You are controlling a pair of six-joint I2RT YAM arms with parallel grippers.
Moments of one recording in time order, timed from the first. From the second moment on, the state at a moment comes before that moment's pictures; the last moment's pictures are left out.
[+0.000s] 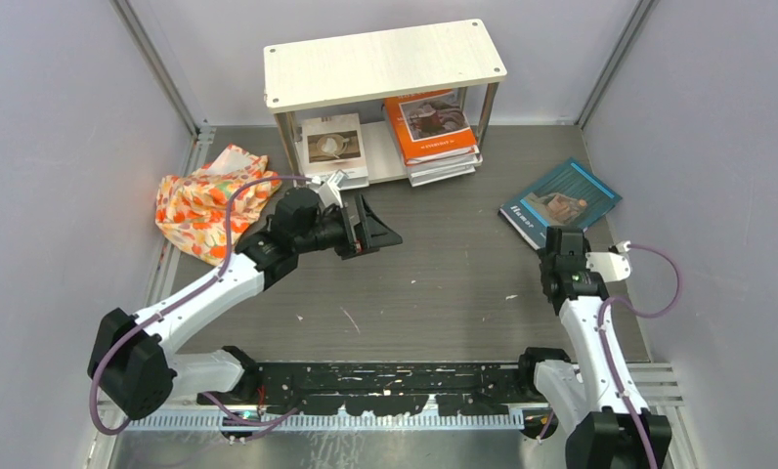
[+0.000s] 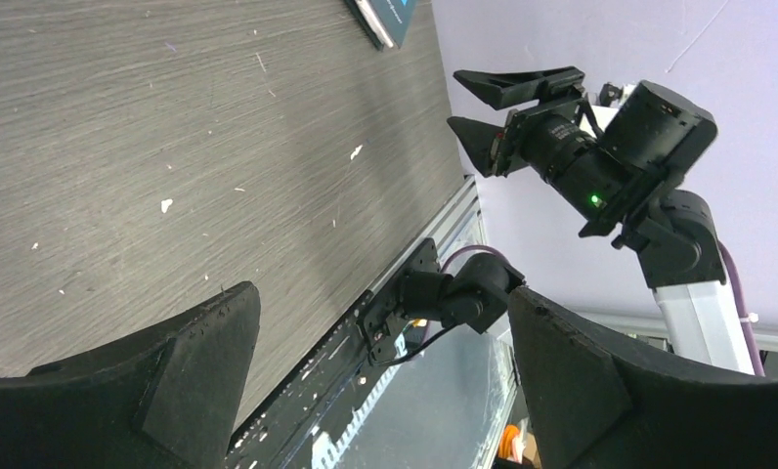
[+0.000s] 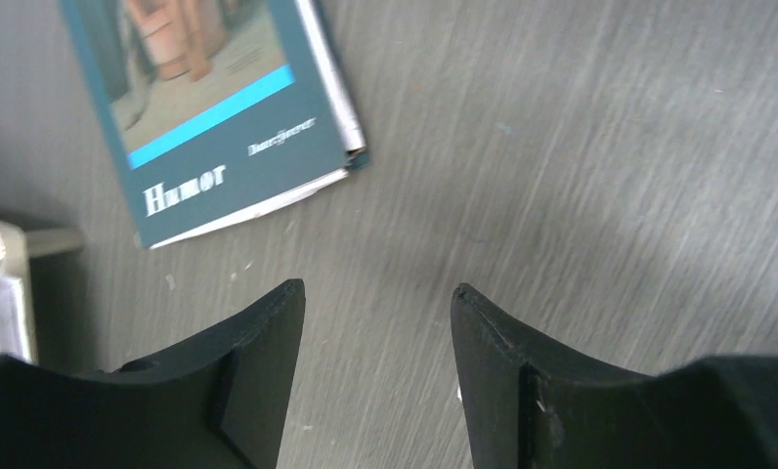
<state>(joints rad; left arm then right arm) -0.64 1.21 0.87 -0.03 0.45 -0.94 -0.03 0.82 0.62 -0.67 0.51 1.20</state>
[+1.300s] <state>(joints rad) -0.64 1.19 0.75 0.10 0.44 -0.92 -0.26 1.23 0.55 -0.18 0.28 1.21</state>
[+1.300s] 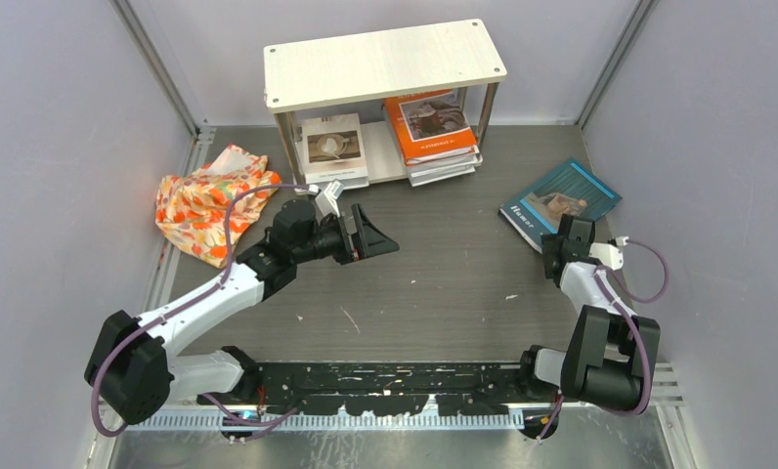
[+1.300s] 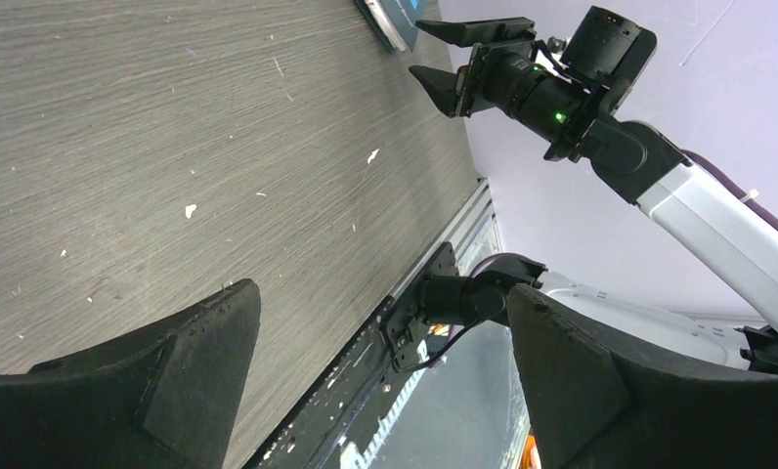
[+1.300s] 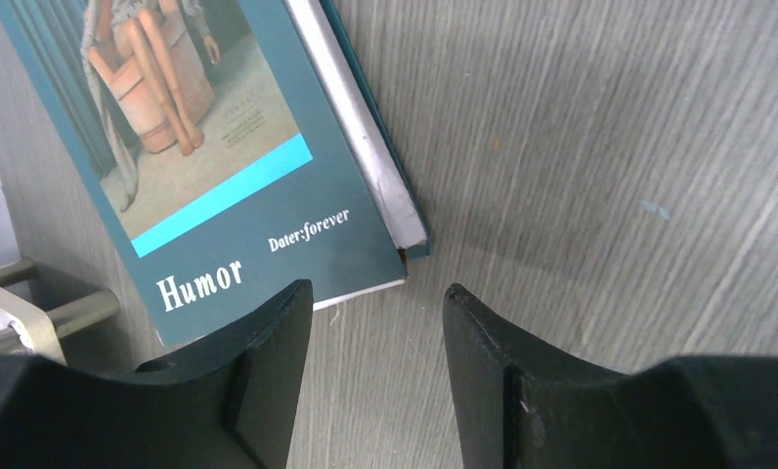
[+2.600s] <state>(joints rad) -0.64 1.19 0.73 0.12 0.43 -0.92 -0.27 1.34 0.52 0.05 0.30 1.22</state>
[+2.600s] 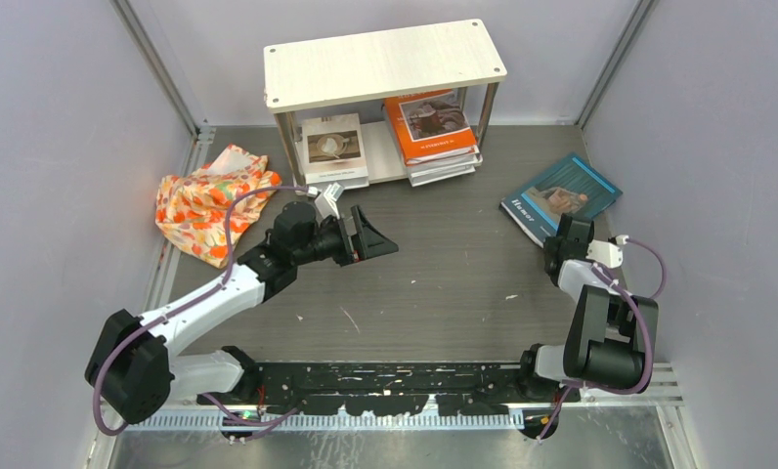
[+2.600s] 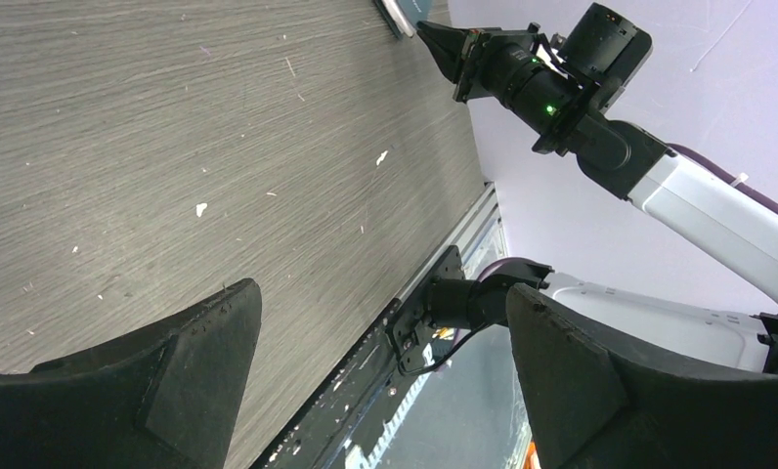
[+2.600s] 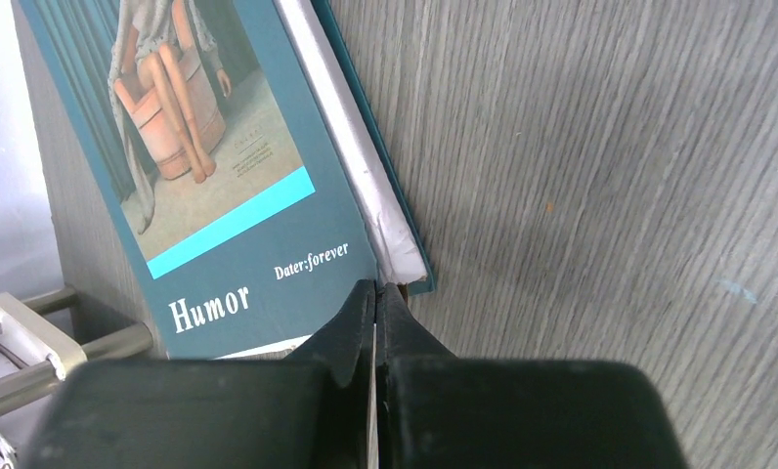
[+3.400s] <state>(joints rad) -0.64 1.20 0.75 0.12 0.44 -0.93 -0.27 1.02 0.52 -0.19 0.24 1.15</state>
